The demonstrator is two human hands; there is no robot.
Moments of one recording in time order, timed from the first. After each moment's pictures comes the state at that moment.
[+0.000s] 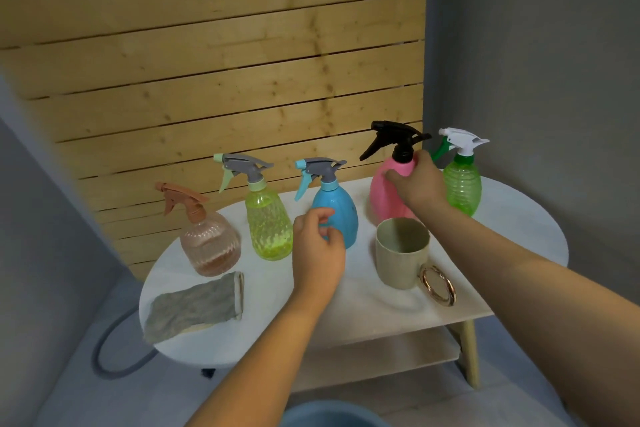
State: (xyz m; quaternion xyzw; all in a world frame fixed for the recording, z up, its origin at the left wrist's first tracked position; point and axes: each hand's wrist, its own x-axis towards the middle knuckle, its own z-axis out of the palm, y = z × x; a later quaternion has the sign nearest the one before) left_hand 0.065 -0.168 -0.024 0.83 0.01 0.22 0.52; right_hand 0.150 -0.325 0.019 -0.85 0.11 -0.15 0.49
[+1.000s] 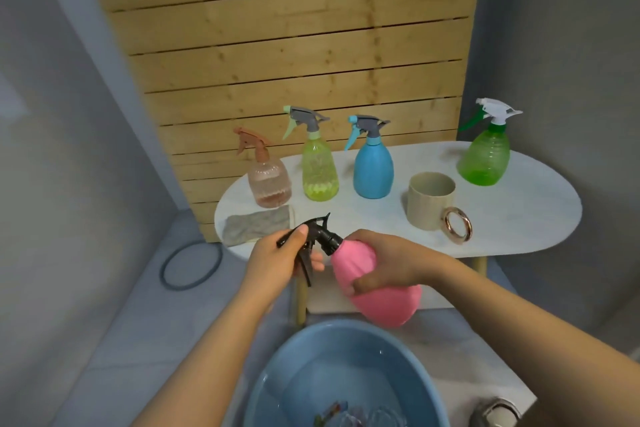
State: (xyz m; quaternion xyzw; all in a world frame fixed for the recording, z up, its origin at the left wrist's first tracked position) left_hand -0.105 -0.072 0.001 0.74 0.12 0.05 0.66; right_hand -0.046 -0.258 -0.005 -0.91 -0.25 0.20 0.27
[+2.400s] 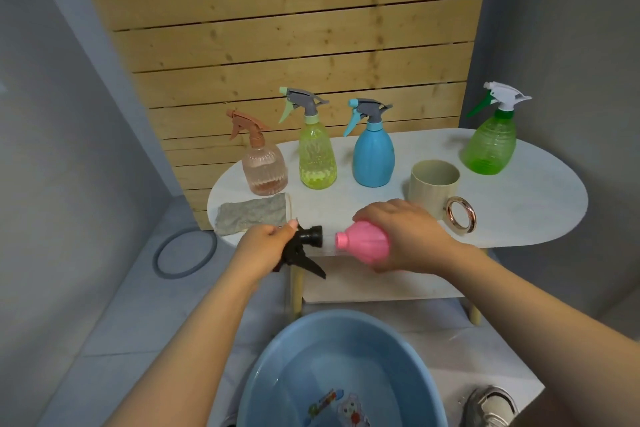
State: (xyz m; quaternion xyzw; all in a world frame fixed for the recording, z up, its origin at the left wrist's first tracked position) left_hand -0.073 -0.040 -0.024 0.85 0.19 0.00 0.50; right_hand -0.023 -0.271 -0.017 -0.94 -0.33 -0.04 0.11
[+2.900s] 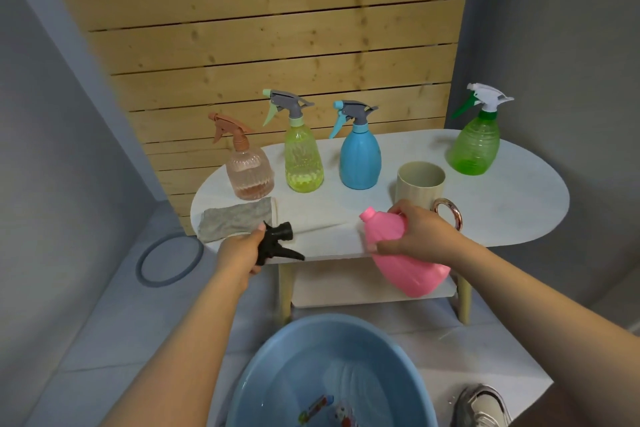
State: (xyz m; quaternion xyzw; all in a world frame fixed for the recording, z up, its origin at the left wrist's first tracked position) left_hand -0.040 -0.026 -0.056 0.71 0.33 0.03 0.62; right_hand -0.010 -0.302 -0.023 -0.95 -0.09 0.10 0.29
